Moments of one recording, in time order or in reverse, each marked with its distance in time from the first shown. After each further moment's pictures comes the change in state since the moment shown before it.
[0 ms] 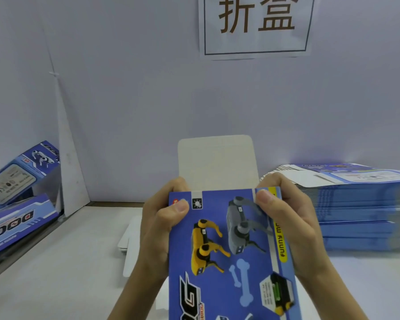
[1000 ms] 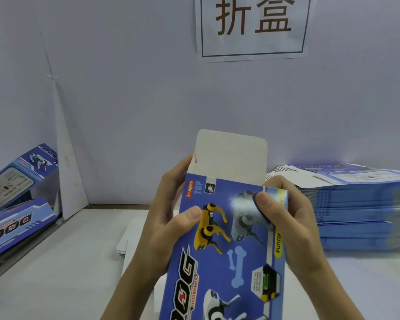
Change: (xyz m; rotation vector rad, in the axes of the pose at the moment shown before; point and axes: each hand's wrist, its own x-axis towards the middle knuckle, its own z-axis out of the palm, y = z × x) left_hand 0.002 -0.002 -0.010 0.169 -0.070 -0.114; right_hand 0.003 0.009 -0.008 -0.035 0.104 -0.050
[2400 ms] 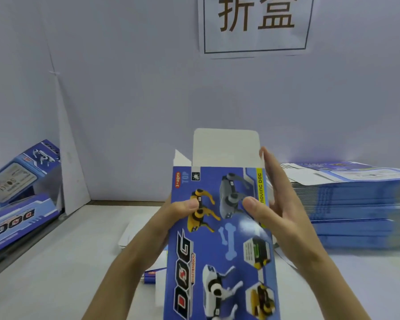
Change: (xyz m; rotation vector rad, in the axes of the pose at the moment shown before) left_hand 0.015 0.017 0.007 -0.116 -0.031 -0.577; right_hand 0.001 0.012 -0.012 -0.277 -0.108 0.060
